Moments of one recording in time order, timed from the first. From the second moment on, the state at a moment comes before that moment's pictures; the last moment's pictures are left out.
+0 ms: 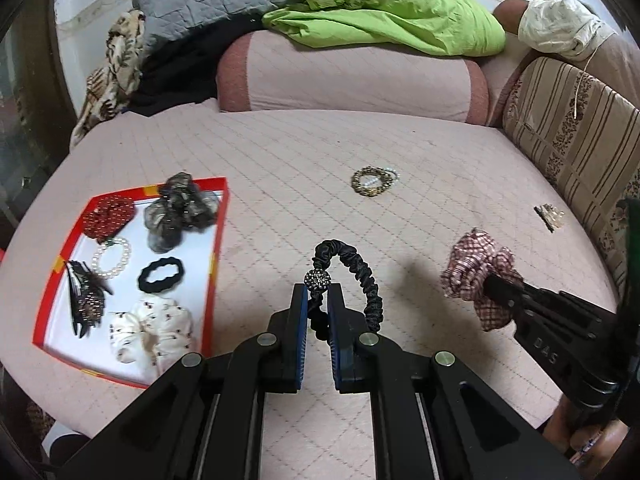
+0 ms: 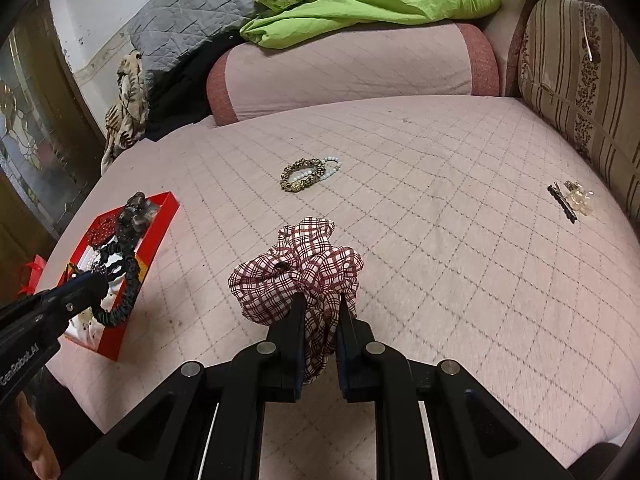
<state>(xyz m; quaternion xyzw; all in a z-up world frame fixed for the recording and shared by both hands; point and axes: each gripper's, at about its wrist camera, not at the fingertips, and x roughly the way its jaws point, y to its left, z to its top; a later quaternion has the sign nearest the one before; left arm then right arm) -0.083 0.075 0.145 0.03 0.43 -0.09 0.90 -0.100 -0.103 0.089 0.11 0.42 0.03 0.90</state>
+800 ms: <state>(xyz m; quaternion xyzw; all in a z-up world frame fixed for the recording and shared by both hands) -0.111 0.094 0.165 0.05 0.40 -0.05 0.91 -0.131 -0.072 0.109 0.07 0.41 0.03 0.91</state>
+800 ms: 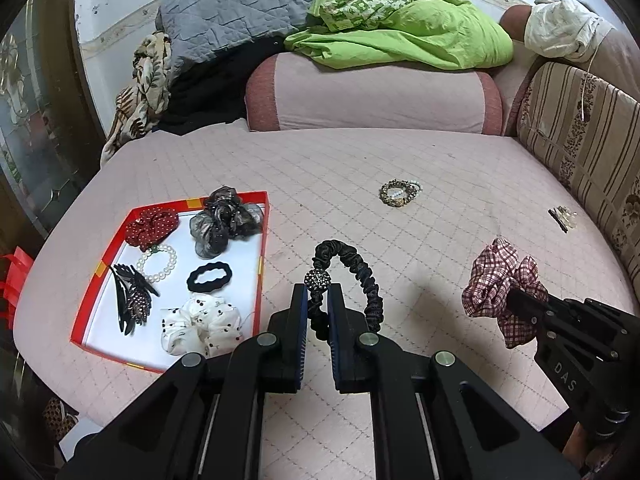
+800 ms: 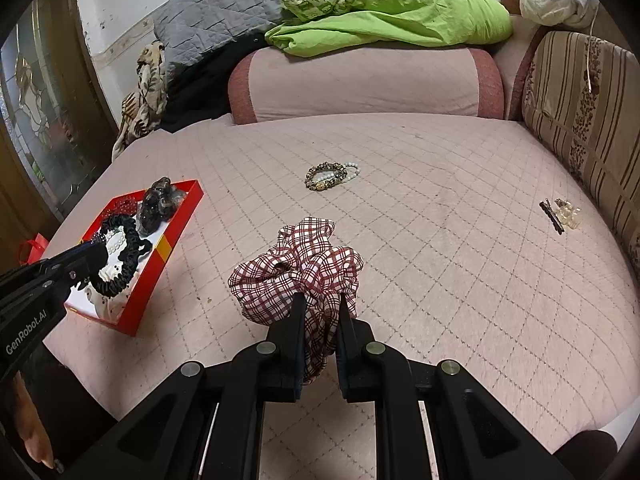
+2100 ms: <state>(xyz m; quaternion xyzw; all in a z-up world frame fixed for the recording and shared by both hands) -0.102 0.138 0.167 0.04 0.40 0.01 0.92 -0.139 -0.048 0.100 0.05 0.42 0.05 0.91</state>
